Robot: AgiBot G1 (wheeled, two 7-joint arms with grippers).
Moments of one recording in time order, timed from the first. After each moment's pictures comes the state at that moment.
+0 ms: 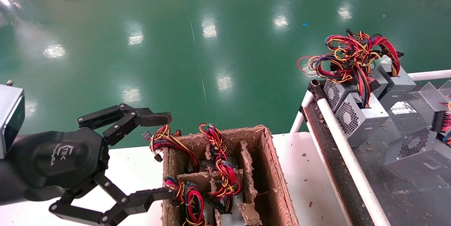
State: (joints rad) left arm -1.09 0.58 0.35 -1.26 0.68 1.47 -0.15; right arm 0.65 -0.22 0.30 1.03 -0.96 -1.27 -0.14
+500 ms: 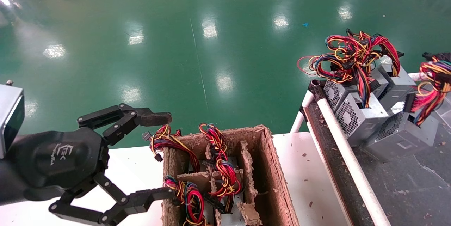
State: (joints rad) left arm -1.09 0.58 0.35 -1.26 0.68 1.47 -0.15; right arm 0.91 -0.32 0.07 1.12 -1.11 -1.11 -0.06
